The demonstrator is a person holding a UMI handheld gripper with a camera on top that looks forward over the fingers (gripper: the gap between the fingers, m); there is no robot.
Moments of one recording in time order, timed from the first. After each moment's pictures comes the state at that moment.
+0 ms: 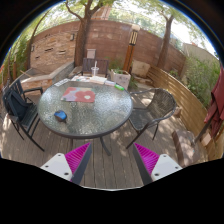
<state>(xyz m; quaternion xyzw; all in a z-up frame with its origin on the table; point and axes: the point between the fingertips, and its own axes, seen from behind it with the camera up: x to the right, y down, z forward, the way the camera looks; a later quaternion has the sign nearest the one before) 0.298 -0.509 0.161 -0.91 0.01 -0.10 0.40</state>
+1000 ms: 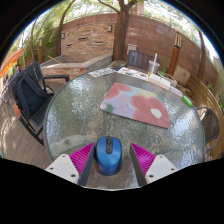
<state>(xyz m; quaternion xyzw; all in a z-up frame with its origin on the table) 0.060 -0.211 -0.015 -0.91 -0.14 0.01 0.38</state>
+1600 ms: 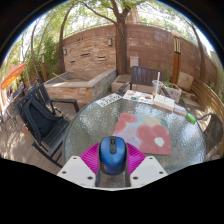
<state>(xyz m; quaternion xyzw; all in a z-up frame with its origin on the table) 0.015 -0.162 0.090 -0.89 -0.13 0.08 0.44</state>
